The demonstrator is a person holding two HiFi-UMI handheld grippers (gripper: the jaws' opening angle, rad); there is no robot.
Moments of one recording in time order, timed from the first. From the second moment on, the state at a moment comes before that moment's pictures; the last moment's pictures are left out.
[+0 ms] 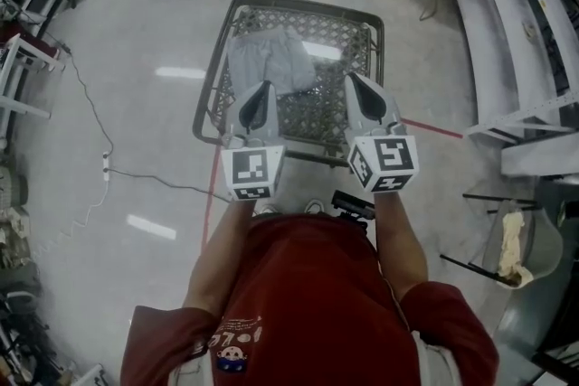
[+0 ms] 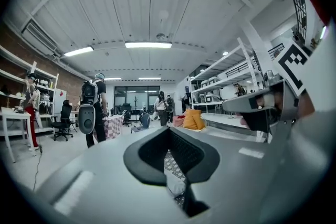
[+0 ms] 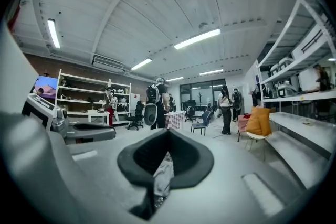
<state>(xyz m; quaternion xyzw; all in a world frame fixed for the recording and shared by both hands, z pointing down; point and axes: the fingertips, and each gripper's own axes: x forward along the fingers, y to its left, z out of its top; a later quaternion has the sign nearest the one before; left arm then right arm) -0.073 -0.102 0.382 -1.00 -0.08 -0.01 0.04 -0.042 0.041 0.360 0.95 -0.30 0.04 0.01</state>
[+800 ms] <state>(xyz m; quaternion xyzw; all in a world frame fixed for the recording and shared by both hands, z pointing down) -0.080 -0.104 0.386 -1.00 -0.07 -0.01 0.05 -0.041 0.035 0.377 0.94 -0.32 0.05 0.04</state>
